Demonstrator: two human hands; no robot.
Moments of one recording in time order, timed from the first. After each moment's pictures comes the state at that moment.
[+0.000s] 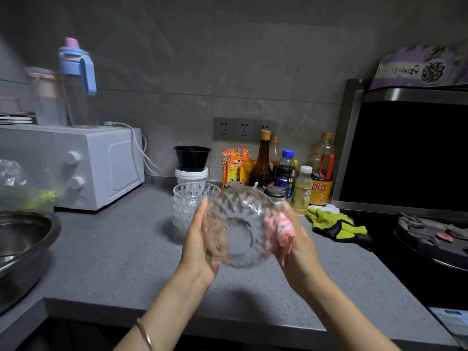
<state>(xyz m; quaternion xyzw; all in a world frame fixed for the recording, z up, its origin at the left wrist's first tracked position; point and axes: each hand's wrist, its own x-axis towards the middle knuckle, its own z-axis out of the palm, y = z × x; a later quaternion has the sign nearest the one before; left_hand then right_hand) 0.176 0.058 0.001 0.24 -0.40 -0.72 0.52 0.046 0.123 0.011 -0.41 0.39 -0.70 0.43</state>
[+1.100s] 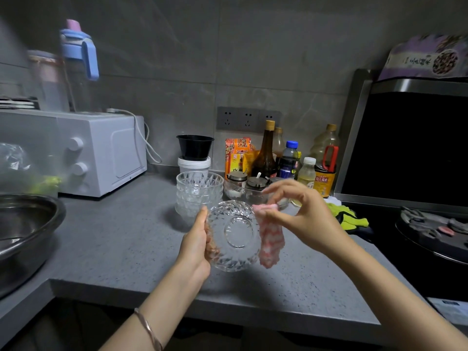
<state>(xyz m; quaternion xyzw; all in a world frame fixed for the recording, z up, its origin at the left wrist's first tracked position) 0.178 0.031 -0.037 0.37 -0.30 -0.73 0.50 0.015 0.122 0.040 -0.70 0.53 -0.48 0.06</state>
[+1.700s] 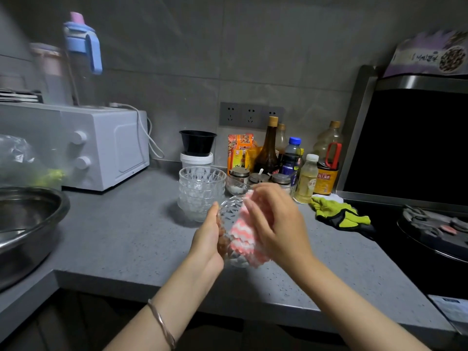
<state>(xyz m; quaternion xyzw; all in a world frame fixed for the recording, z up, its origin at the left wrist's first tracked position) 0.163 0.033 -0.036 0.38 -0.29 -0.76 0.45 0.054 0.104 -0.004 -0.67 0.54 -0.48 -0.15</state>
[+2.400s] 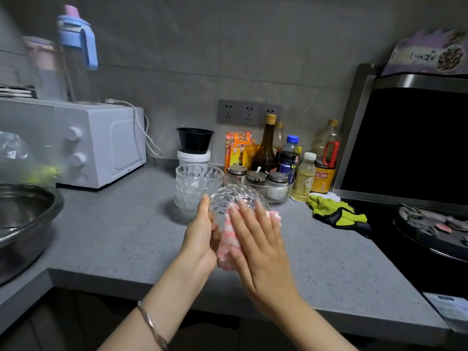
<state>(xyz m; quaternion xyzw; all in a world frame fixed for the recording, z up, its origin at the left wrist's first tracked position) 0.168 0.032 -0.032 0.36 -0.27 -0.74 0.50 0.069 0.123 -0.059 -0.73 0.54 -0.34 -0.24</state>
